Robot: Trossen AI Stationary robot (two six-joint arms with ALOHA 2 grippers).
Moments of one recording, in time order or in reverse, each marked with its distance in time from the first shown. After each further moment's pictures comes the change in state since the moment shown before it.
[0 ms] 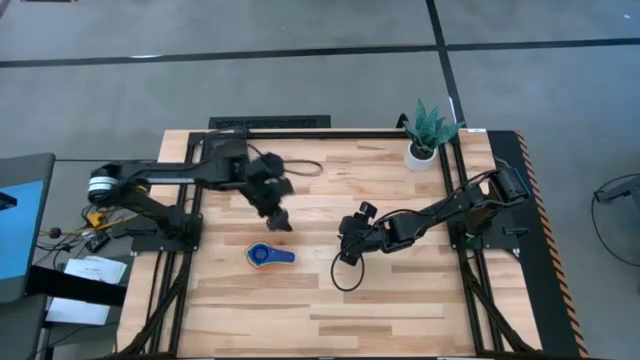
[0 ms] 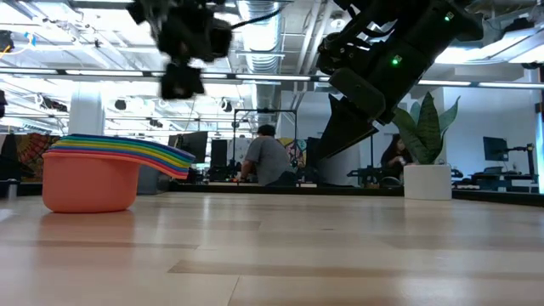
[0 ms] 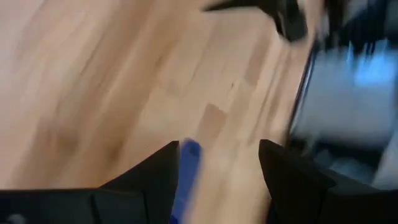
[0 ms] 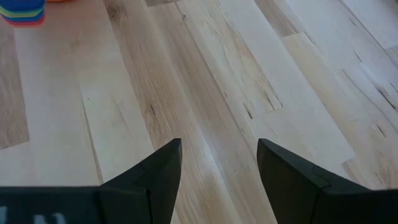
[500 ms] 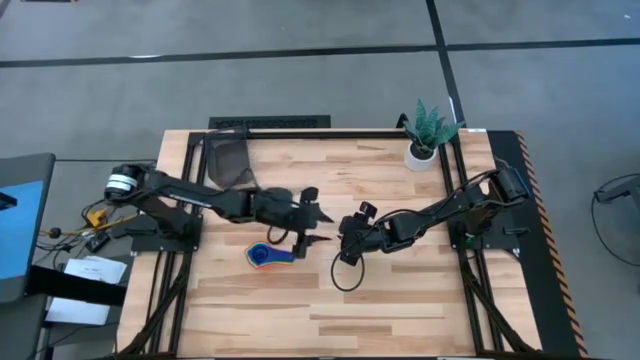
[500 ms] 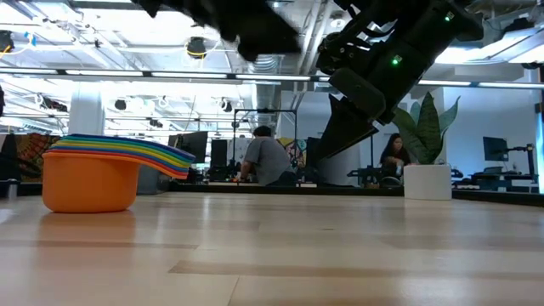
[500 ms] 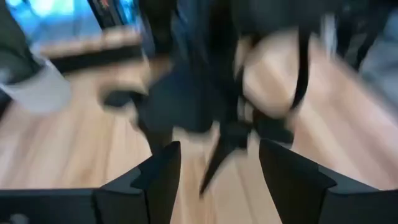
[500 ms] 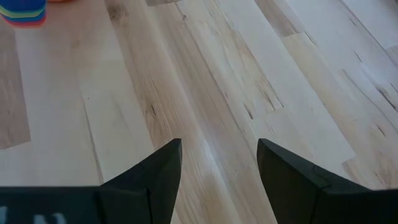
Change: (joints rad) left arm -0.253 0.180 -0.054 0.733 -0.481 0.794; right arm 0.000 0.000 0.000 0.000 0.000 0.000
